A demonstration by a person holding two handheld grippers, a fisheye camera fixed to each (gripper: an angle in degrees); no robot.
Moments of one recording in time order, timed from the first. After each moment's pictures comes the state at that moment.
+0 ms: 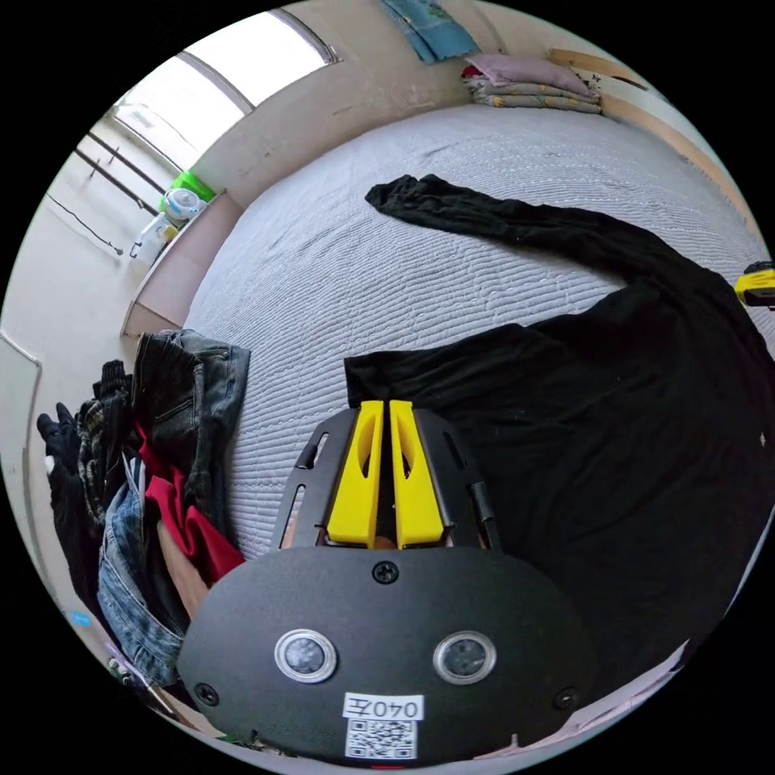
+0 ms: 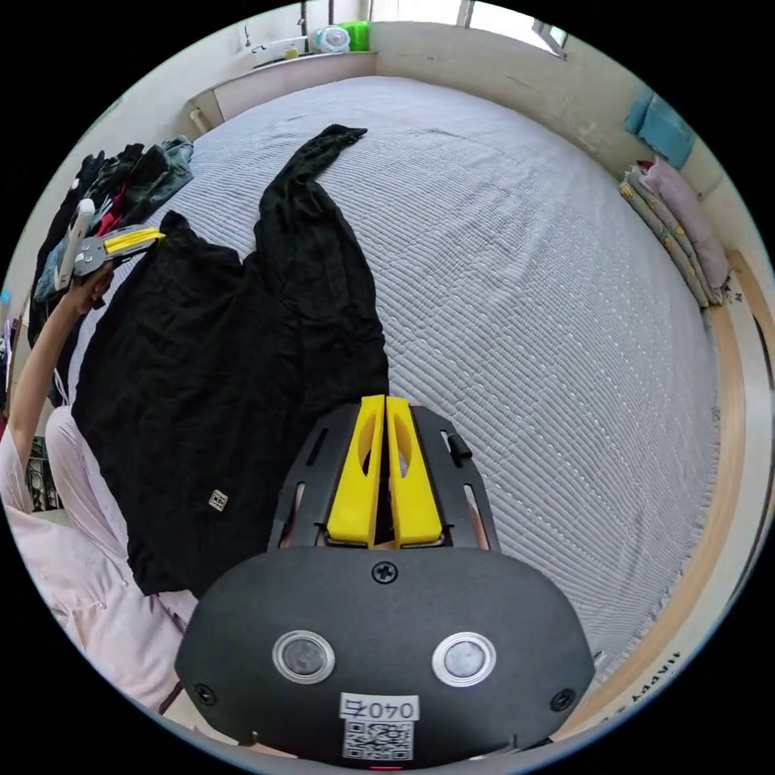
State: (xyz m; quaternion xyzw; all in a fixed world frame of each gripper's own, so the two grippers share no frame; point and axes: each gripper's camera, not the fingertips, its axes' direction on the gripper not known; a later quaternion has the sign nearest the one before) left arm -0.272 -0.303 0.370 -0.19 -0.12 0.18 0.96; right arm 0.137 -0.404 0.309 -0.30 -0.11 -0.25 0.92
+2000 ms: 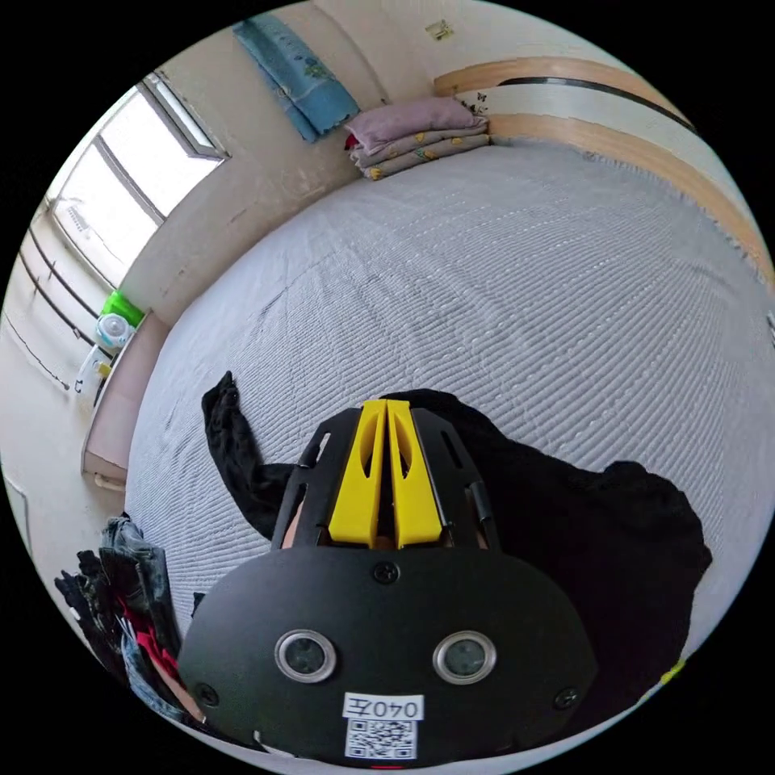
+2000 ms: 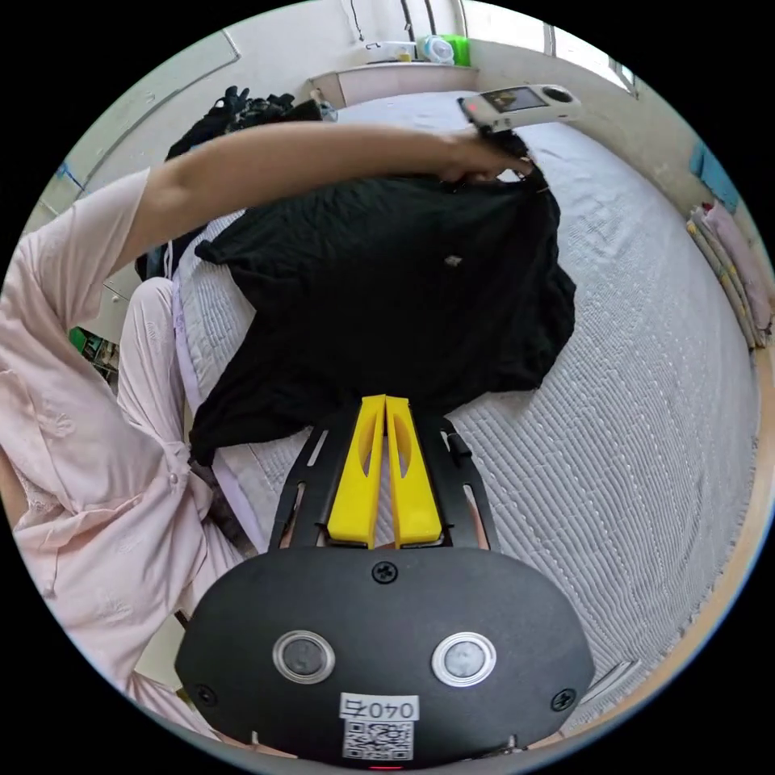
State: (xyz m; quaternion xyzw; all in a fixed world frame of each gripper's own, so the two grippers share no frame) left arm 0.077 -0.298 0.336 -0.09 0.01 0.31 0.95; right arm 0.193 -0.196 0.065 -0.28 -0.27 -0.29 0.88
